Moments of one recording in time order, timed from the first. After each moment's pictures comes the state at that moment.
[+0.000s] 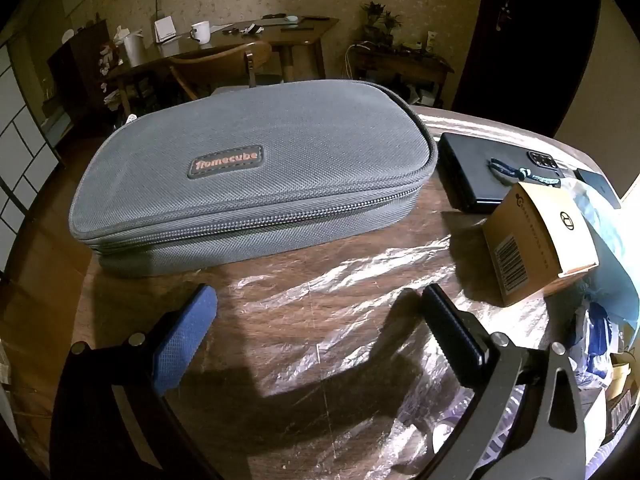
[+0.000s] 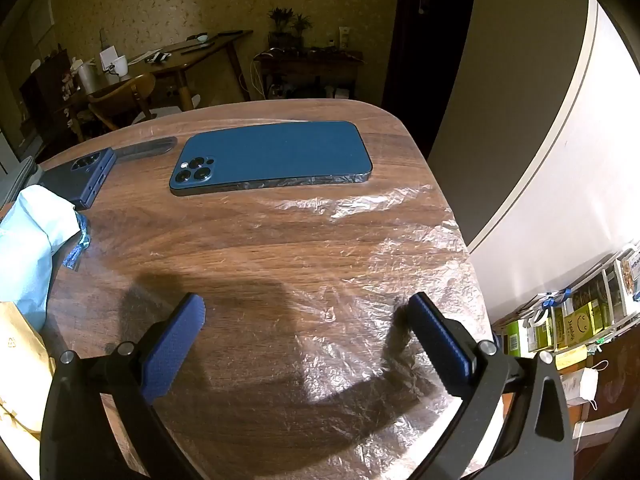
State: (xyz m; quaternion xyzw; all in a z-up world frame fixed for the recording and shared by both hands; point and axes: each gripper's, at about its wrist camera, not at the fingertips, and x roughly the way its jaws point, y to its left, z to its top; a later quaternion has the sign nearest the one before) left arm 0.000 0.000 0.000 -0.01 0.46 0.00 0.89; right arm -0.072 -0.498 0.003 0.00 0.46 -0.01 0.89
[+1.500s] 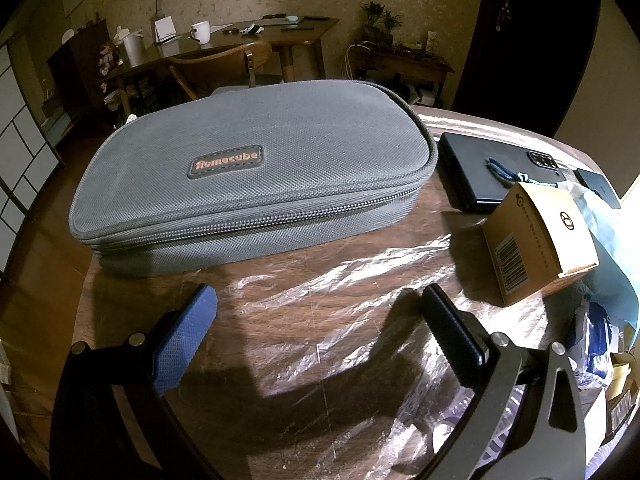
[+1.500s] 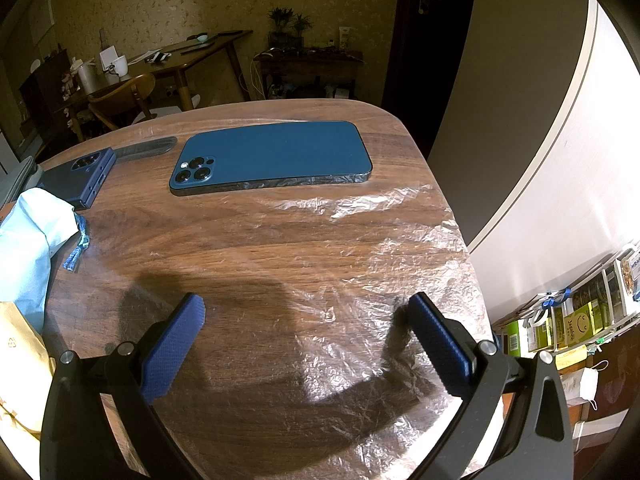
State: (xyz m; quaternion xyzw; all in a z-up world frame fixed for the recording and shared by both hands) left arm 0.000 0.000 0.000 -0.01 0.46 0.00 0.89; right arm -0.075 -0.497 0.001 0.00 0.46 -0.01 0.89
